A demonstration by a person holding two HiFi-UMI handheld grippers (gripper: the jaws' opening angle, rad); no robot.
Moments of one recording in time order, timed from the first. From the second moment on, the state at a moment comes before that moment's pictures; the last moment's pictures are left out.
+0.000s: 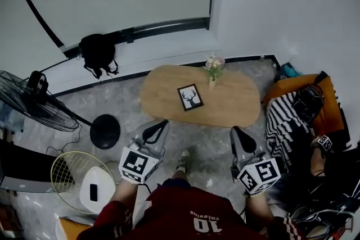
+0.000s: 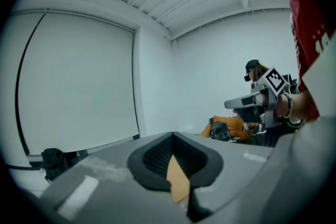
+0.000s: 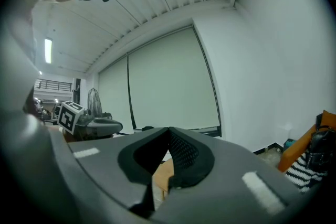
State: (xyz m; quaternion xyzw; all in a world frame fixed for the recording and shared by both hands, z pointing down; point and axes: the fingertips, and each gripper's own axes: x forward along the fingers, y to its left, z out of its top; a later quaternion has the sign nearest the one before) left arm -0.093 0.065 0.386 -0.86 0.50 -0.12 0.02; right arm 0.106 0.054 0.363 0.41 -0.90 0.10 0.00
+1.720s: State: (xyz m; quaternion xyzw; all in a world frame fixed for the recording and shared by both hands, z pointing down) left arm -0.093 -0.209 0.614 -0.92 0.34 -0.18 -0.10; right arm 0.080 -0.176 0.435 0.51 -0.84 0.16 0.05
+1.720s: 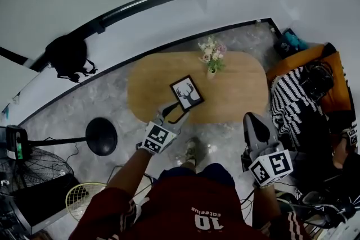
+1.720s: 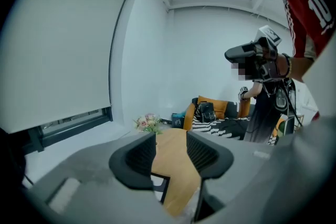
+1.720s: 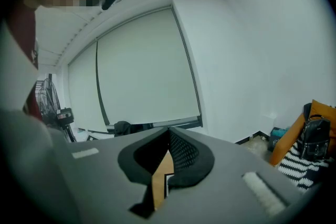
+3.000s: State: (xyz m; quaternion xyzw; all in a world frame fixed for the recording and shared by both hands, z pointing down) left arm -0.045 -0.246 1.003 -0.86 0.26 -0.40 -0.17; right arm 0.107 -0.194 0.631 0.51 -0.82 0.25 0.07
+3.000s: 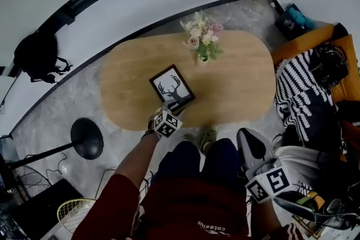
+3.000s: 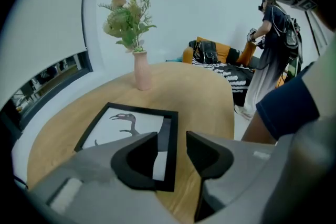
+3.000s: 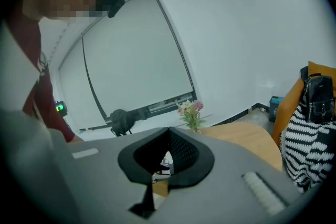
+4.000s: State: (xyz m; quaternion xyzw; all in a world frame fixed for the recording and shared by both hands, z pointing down) left arm -0.047 -0.241 1.034 -0.84 0.22 -0.49 -0.11; right arm 0.124 -0.200 0.645 0.51 -0.82 0.27 0.06
